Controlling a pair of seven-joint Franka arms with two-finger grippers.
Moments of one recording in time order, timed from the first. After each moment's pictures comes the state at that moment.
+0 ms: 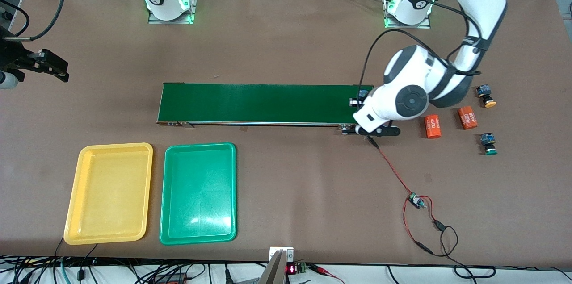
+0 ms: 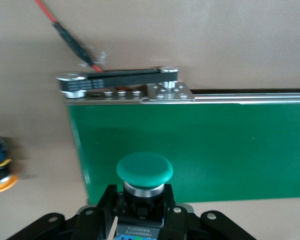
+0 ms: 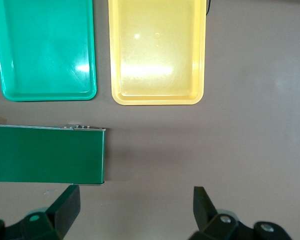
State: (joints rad) left arm 0.07 0.49 -0.55 -1.80 0.02 1.93 -0.49; right arm 0.07 0.06 -0.05 -1.53 -0.10 1.59 -0.03
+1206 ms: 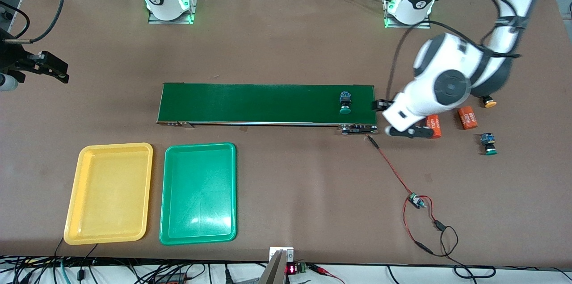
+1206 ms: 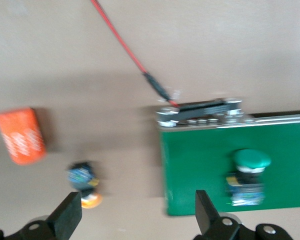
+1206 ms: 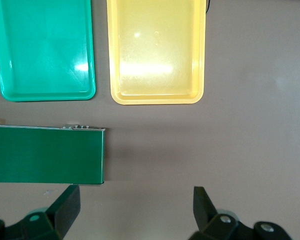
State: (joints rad) left arm 0.24 0.37 -0.52 -1.81 0.10 1.89 -0.22; right arm 0.06 0.06 -0.05 -1.53 -0.10 1.59 -0.03
